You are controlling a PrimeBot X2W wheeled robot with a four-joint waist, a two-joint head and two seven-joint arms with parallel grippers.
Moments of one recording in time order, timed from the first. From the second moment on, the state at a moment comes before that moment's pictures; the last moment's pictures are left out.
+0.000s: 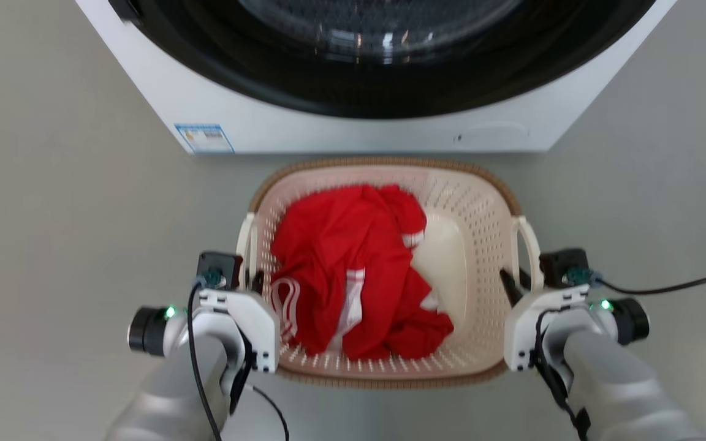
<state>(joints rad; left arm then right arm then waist) -0.70 0.08 -0.90 1.17 -0.82 0.05 -0.25 -0.71 -0.06 0.53 1.28 0.45 0.12 -0.21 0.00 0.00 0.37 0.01</state>
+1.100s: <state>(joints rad) -0.91 0.11 -0.57 0.98 -0.48 0.06 -0.25 -0.91 -0.07 0.11 1.13 0.04 0.12 -0.24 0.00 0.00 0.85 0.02</state>
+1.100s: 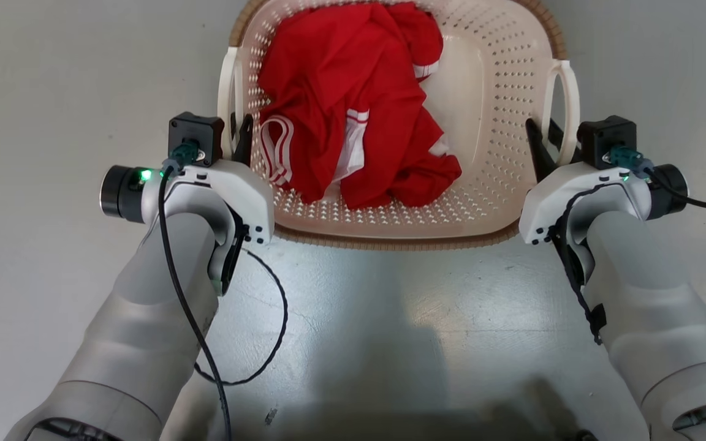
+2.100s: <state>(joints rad) -0.96 0.06 -0.38 0.98 -0.29 0.00 -0.25 -0.95 -0.07 0.00 1.08 -0.05 0.12 -0.25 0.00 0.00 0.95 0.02</state>
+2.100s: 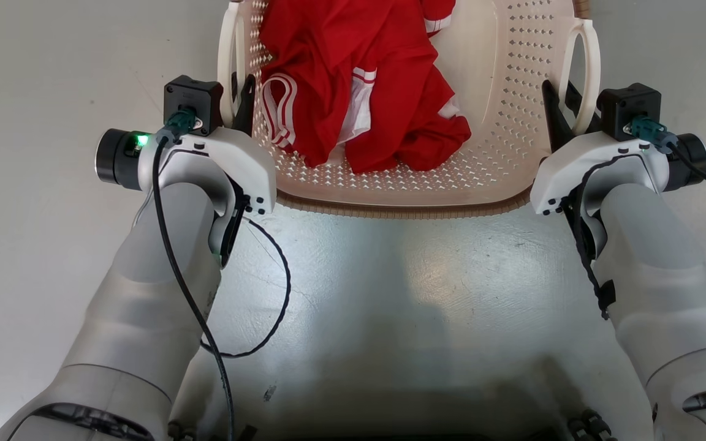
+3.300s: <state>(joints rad) -0.99 0.03 -0.28 1.00 -0.22 -0.03 -0.26 -0.96 -0.07 -0.07 1.02 -0.10 0.12 -0.25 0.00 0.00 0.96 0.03</state>
